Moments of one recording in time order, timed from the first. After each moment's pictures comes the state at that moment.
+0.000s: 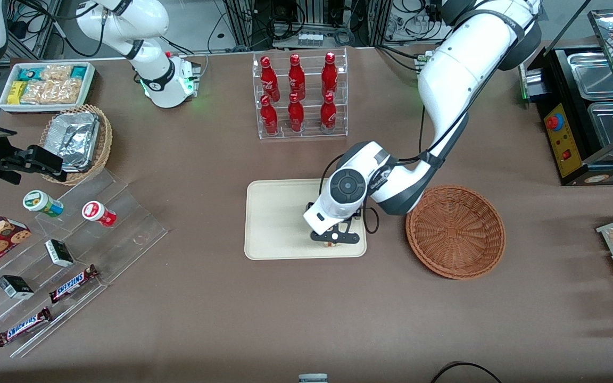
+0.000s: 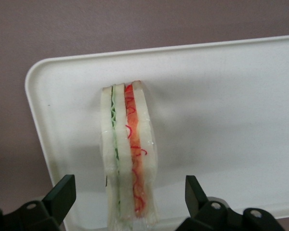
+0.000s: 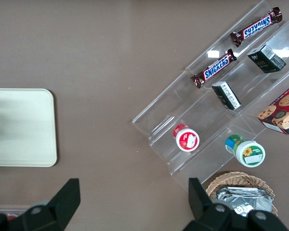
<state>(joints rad) -0.32 0.78 -0.46 -1.38 0.21 2.03 -0.69</state>
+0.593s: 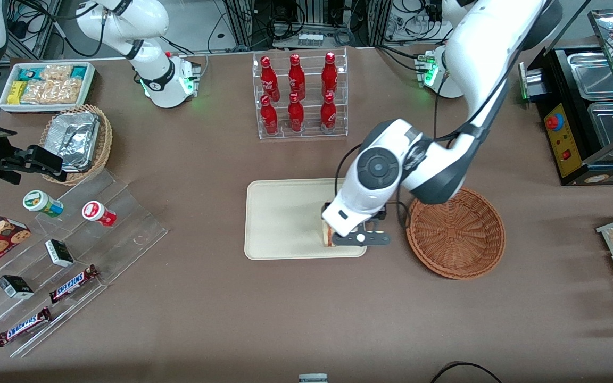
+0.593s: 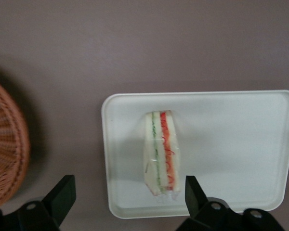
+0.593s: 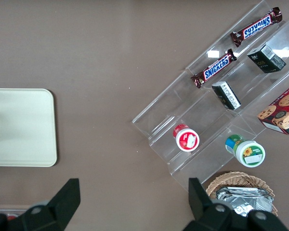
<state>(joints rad) -0.24 0.64 -0.46 -1.30 0.21 1.87 -0.70</state>
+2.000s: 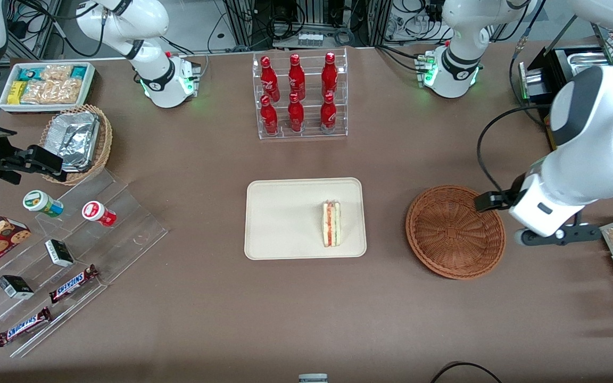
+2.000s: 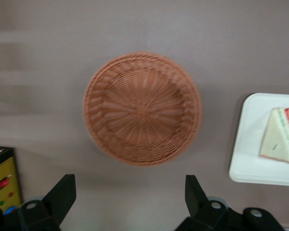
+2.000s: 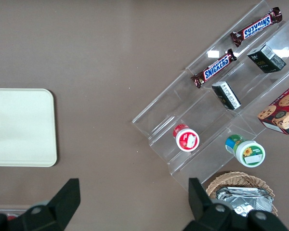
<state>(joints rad) 0.14 0.36 -0.40 -1.30 0.16 1.47 -0.31</state>
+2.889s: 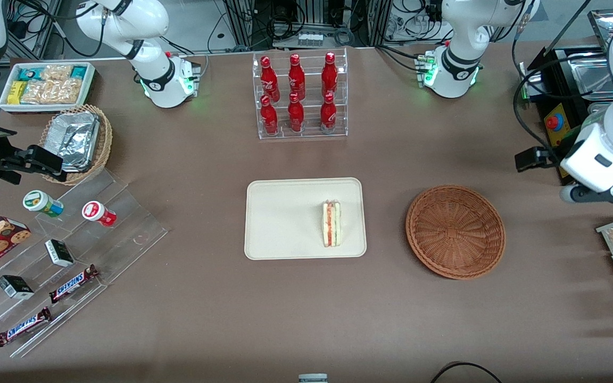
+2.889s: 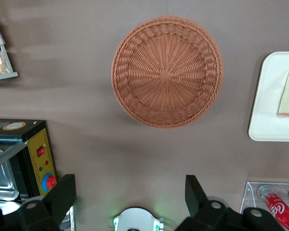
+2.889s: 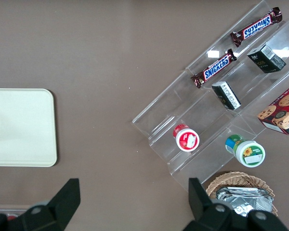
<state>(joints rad) -0.10 0.19 -0.02 -1.35 0.05 1.32 -0.13</state>
